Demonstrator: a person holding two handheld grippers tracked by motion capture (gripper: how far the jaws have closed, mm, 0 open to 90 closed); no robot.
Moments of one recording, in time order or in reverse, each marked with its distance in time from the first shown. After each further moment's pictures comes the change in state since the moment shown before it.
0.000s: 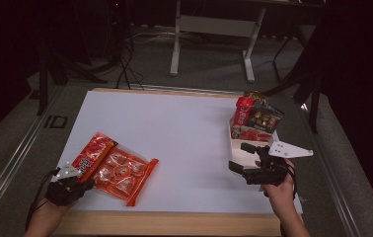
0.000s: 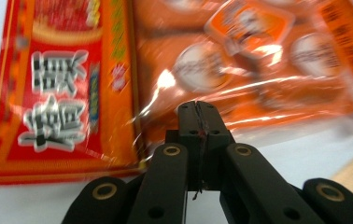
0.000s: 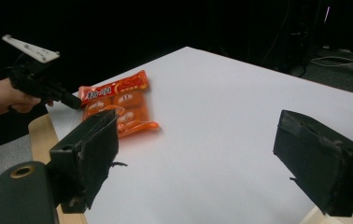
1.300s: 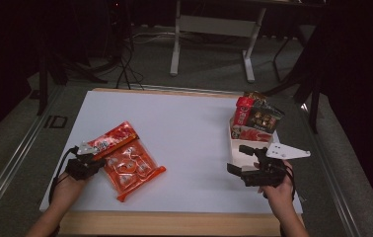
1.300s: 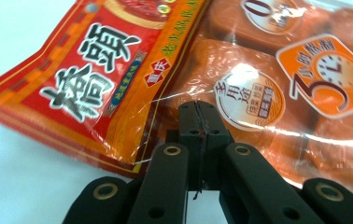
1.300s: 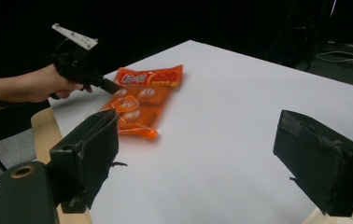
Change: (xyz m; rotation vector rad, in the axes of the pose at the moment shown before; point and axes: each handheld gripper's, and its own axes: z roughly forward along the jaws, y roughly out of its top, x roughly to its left) left arm 0.018 0.054 0.053 -0.025 0.061 0.029; right arm 0.002 -0.004 0.003 0.022 0.011 -0.002
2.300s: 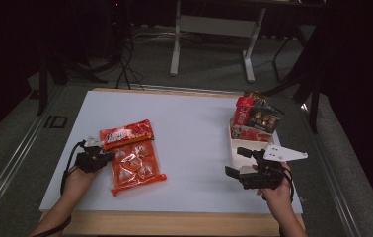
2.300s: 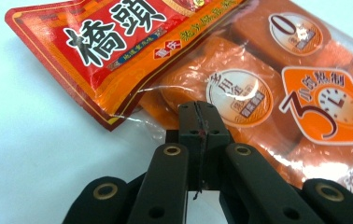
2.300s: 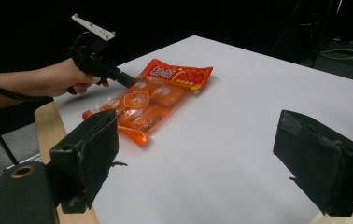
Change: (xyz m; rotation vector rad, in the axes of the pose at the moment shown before) left arm 0.000 0.017 0.022 -0.031 -0.063 -0.056; right arm 0.004 -0.004 0.003 0.016 0.011 -0.008
